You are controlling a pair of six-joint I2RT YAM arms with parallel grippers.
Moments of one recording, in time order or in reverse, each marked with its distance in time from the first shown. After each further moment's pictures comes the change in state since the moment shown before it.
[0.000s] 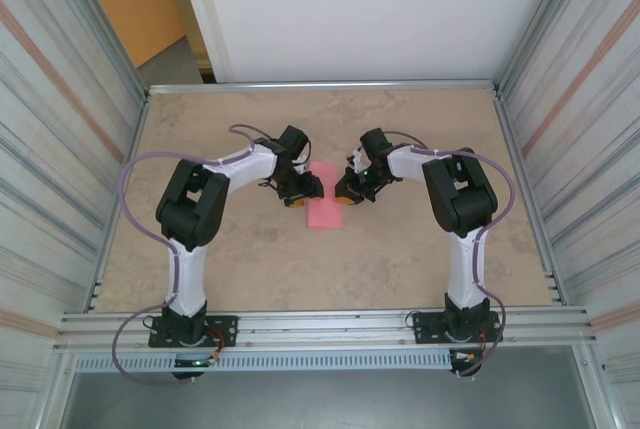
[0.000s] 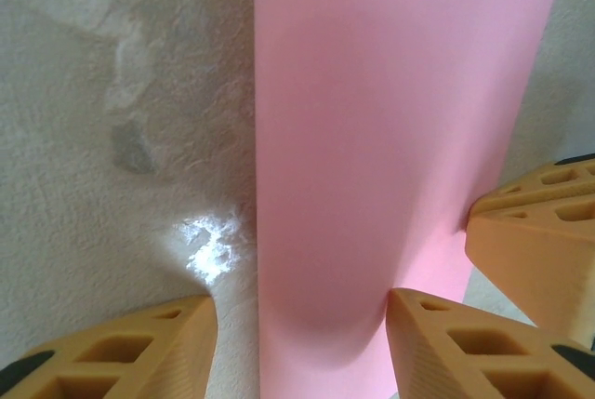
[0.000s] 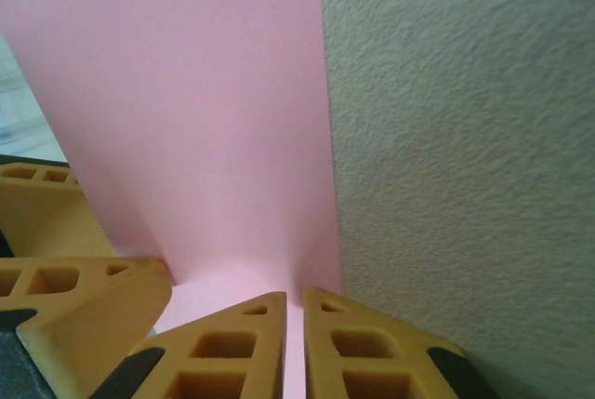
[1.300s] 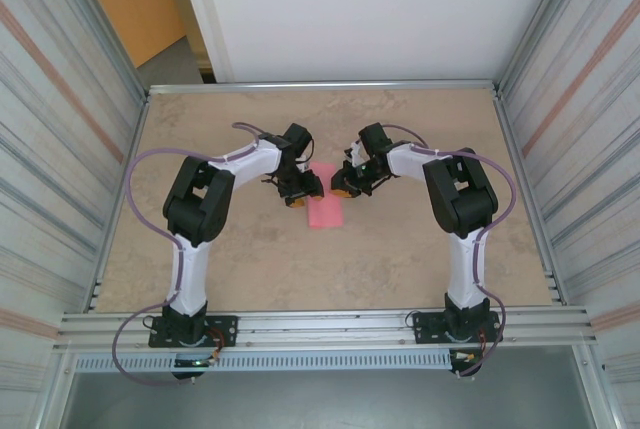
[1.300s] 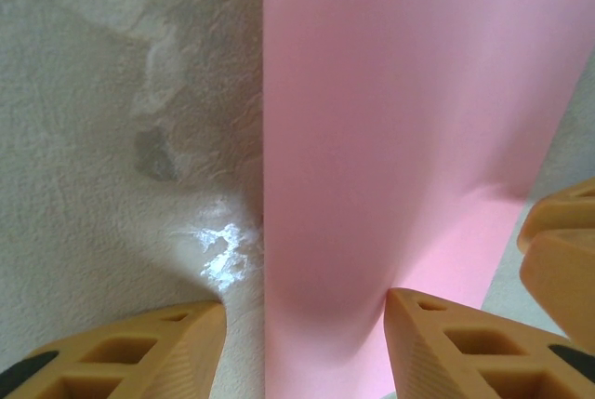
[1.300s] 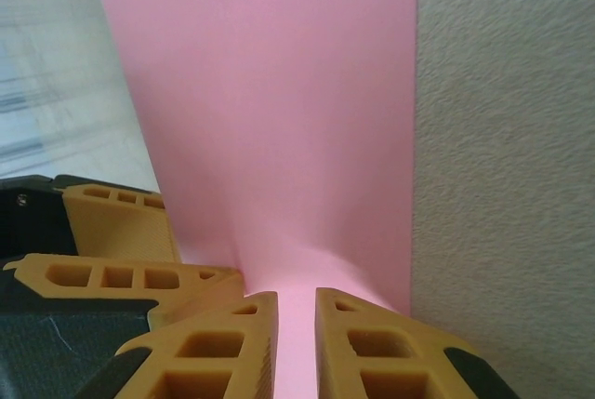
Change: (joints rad) left arm -0.003 0.064 0.090 -0.101 -0.028 -0.042; right arm 0.004 -0.015 0.023 0.064 -0.013 0.027
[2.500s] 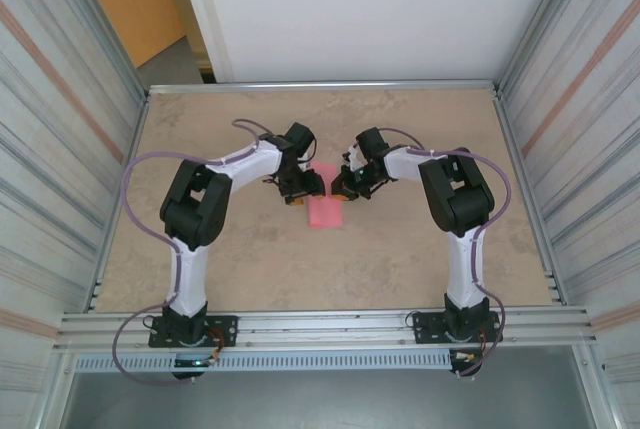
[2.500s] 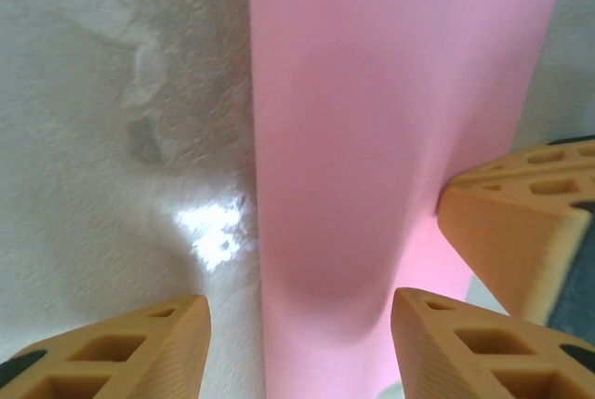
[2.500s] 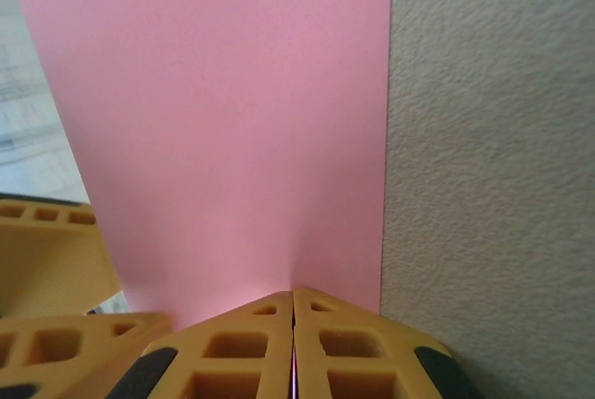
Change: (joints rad) left arm -0.014 -0.071 -0.020 0.014 -0.059 0.006; right arm 0.015 0.025 -0.033 0.043 0.038 -0.006
